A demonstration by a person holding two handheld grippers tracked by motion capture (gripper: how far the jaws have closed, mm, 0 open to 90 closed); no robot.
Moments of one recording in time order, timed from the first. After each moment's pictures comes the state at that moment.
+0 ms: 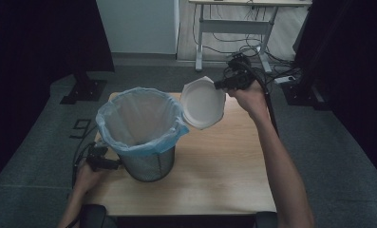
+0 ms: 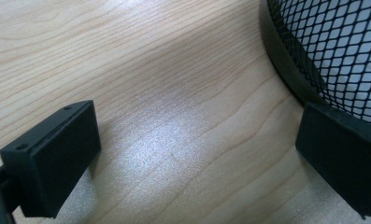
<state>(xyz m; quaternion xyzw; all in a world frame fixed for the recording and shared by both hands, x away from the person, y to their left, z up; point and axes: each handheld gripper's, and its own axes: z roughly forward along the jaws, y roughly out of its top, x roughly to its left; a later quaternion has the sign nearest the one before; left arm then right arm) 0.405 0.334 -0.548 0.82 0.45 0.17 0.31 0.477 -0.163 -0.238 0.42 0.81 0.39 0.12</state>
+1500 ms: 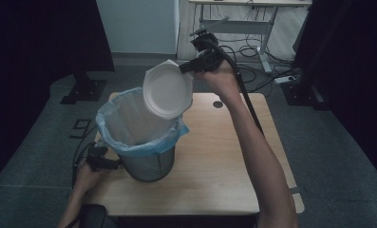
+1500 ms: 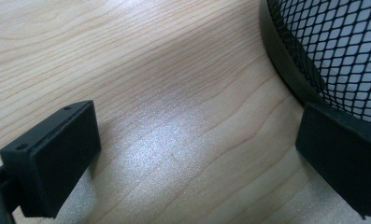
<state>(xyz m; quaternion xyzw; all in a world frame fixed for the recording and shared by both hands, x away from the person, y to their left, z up) 0.405 0.334 -0.547 0.82 0.45 0.16 0.31 0.467 -0.069 -0.179 0.34 0.83 0.43 0.11</state>
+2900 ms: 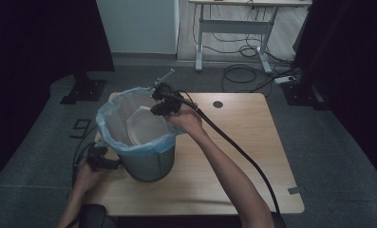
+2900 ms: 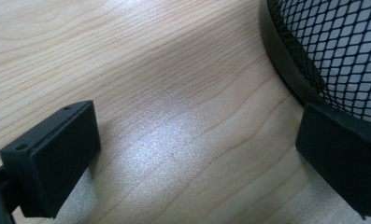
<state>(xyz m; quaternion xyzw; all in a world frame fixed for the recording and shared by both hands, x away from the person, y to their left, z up) 0.405 0.334 -0.548 0.82 0.45 0.16 0.31 0.454 0.026 -0.305 0.24 0.90 0.35 0.11</state>
